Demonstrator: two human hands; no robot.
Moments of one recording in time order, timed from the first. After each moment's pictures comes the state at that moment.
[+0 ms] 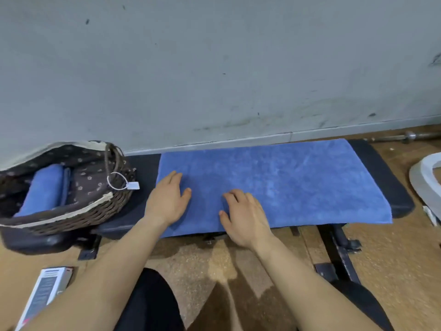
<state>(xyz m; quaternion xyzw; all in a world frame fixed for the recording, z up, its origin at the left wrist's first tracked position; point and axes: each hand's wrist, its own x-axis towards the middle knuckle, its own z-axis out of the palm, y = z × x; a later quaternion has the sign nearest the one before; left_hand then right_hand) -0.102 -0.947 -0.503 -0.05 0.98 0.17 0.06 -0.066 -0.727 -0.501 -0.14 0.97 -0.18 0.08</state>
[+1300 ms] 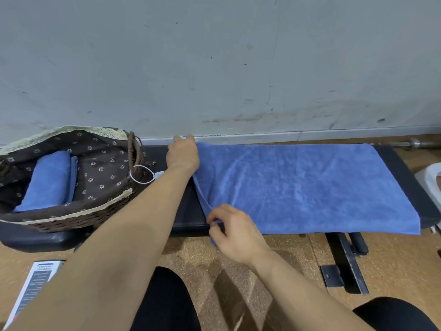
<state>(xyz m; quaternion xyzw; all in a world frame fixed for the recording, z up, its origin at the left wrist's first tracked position) -0.218 -0.975 -0.500 -0.14 0.98 0.14 0.05 -0.051 -0.807 -0.505 -0.19 0.91 -0.35 0.11</state>
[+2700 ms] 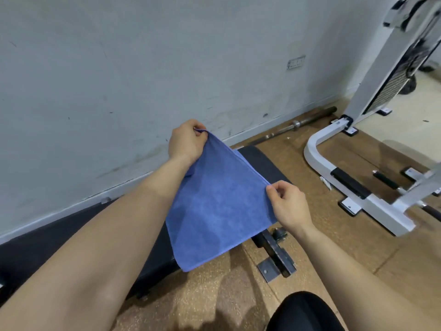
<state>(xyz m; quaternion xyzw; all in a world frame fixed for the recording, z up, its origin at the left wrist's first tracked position) -0.279 -0.617 -0.408 0.11 0.90 0.42 -0.06 -0.061 -0.441 -0.463 0.27 0.86 -0.41 -0.09</state>
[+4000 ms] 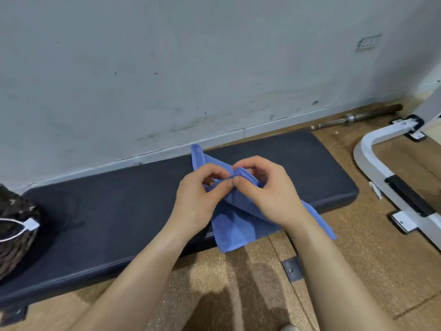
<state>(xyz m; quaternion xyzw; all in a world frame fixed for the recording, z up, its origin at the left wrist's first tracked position) -0.122 -0.734 -0.454 0.11 0.82 0.56 0.02 -0.101 -0.567 -0.446 -0.02 0.81 -0.58 -0.05</state>
